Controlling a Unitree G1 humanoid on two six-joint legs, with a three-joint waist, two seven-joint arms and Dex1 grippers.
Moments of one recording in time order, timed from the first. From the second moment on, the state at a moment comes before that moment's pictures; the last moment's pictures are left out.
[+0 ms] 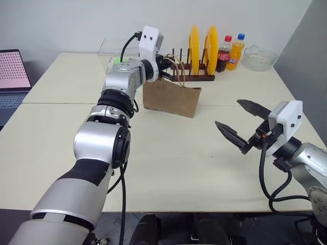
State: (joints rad) left arm -1.46 0.27 0.08 1.18 -0.13 0.26 -0.62; right arm -0.14 -0.64 -0.24 -0.78 0.60 0.63 0.47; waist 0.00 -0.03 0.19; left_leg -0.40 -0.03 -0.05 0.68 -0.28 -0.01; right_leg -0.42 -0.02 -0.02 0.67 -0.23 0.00
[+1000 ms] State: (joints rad) left arm -1.43 0.28 0.05 1.03 -0.09 0.39 -0.65; right arm -0.18 -0.61 -0.18 -0.78 0.60 0.61 0.44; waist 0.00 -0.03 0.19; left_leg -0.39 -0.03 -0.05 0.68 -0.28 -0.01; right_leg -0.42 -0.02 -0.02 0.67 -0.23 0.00
